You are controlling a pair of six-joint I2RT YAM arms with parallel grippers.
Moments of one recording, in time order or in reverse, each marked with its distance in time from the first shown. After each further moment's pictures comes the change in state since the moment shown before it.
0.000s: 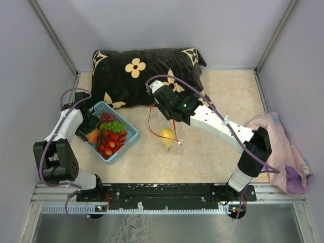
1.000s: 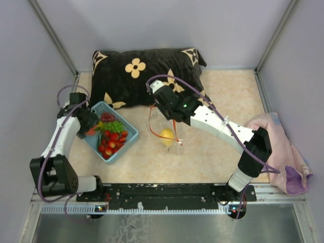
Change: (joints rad) left arm 0.002 -0.082 -0.061 0.114 0.037 0.093; right arm 0.000 -0.006 -0.016 0.015 0.005 0.009
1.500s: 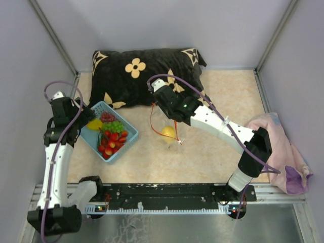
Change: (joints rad) left arm 0.001 -0.412 -0.012 0.095 0.095 0.216; right arm 0.000 -0.002 0.000 0.001 0.077 0.006
